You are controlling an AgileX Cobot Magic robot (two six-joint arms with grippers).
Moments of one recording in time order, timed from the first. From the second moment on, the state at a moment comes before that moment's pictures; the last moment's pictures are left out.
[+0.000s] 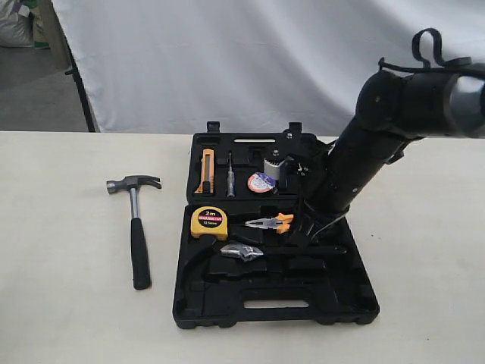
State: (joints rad) left arm 0.13 0.00 -0.01 0.02 0.10 -0.31; right arm 0.50 1.94 -1.34 0.36 0.84 -0.95
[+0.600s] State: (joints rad) left arm 0.13 0.00 -0.01 0.02 0.10 -0.31; right arm 0.51 2.12 -1.50 0.39 1.10 -0.98
